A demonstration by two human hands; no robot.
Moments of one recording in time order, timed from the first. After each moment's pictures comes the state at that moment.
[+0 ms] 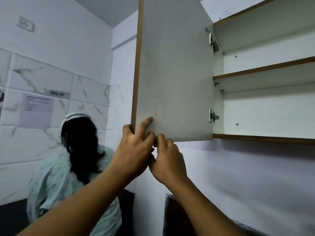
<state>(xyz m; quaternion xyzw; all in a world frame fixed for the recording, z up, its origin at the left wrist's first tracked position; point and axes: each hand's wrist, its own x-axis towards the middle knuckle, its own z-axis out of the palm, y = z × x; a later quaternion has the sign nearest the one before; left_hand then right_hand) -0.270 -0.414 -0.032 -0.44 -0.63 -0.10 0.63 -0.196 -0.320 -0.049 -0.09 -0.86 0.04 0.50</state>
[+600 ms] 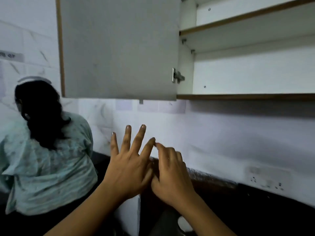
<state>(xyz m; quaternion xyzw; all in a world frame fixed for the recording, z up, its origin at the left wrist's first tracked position) -0.185 -0.334 -0.135 -0.47 -0.72 -0.12 0.51 -0.086 -0.239 -0.151 -0.12 -0.90 0.06 0.41</state>
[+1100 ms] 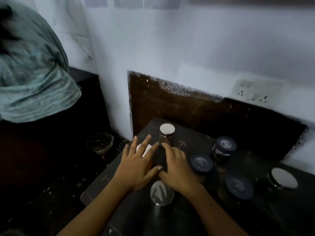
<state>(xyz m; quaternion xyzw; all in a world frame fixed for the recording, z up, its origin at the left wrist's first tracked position) -0.096 -0.284 -0.391 -0.56 -0.82 -0.12 0.04 0.027 -0.180 -0.379 -0.27 -0.93 0.24 0.11</state>
